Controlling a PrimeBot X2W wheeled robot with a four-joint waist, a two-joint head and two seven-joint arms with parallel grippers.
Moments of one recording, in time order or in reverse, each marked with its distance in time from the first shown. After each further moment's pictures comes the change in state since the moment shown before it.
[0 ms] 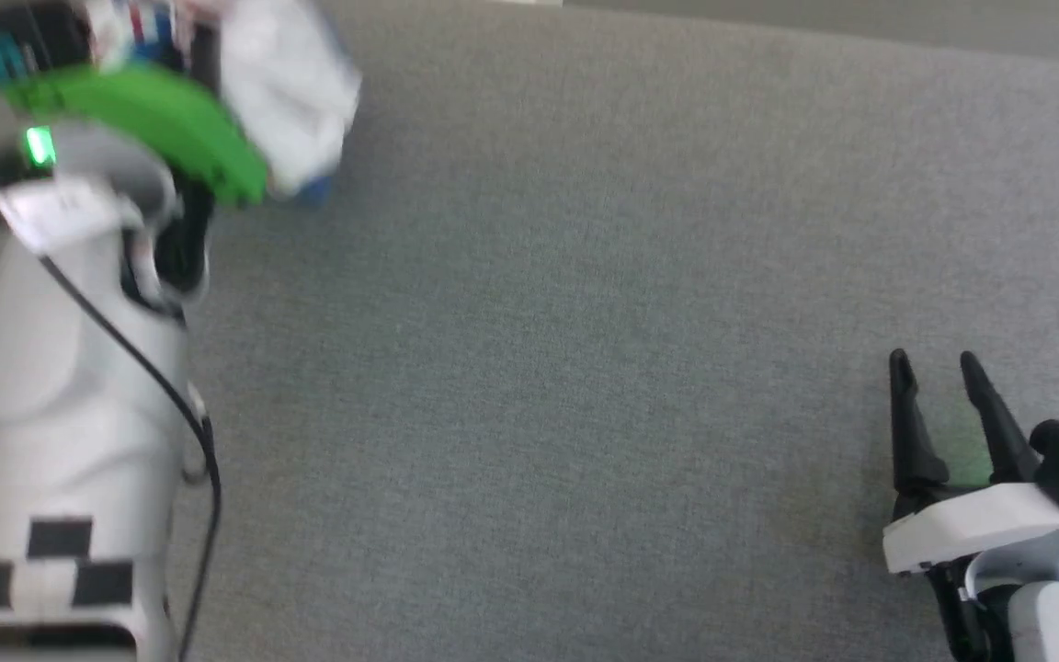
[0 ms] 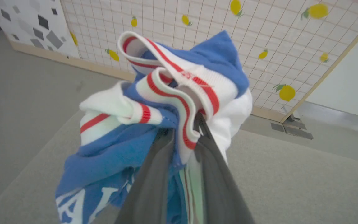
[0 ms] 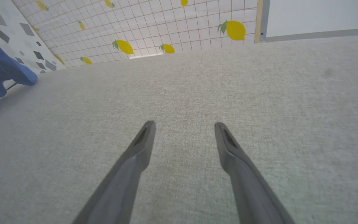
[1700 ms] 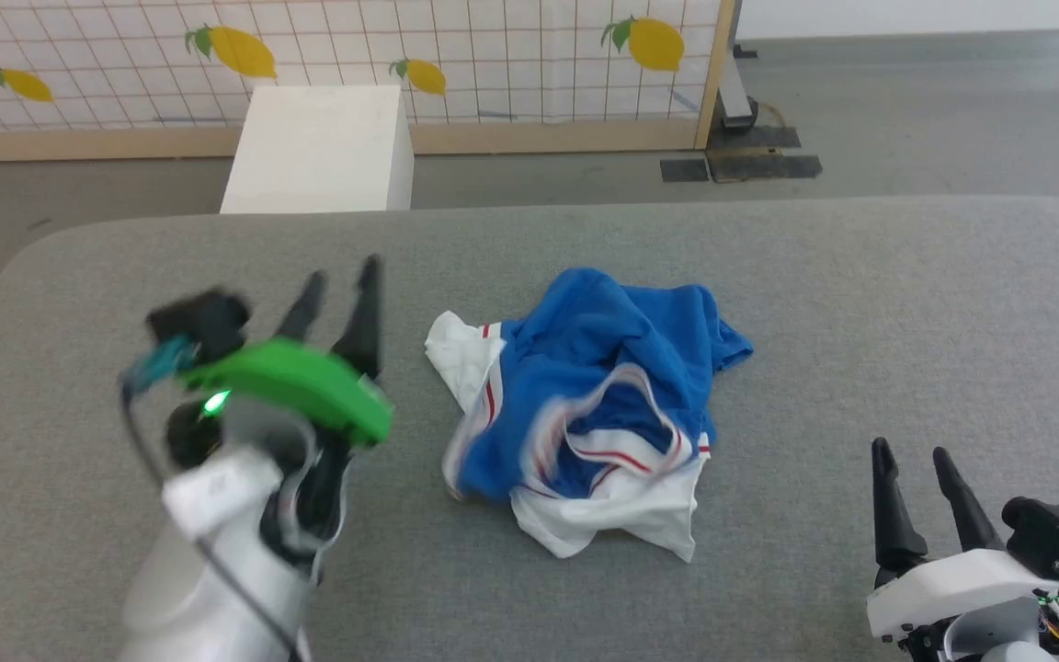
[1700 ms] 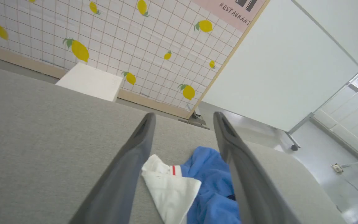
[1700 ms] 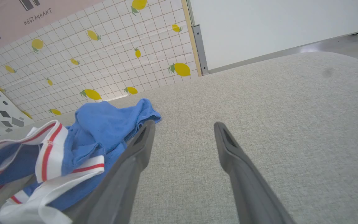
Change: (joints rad) left arm 0.379 -0.029 -0.252 -0.103 -0.332 0.080 -0.263; right arm 0.037 -0.001 0.007 0.236 0.100 0.000 -0.103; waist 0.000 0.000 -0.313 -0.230
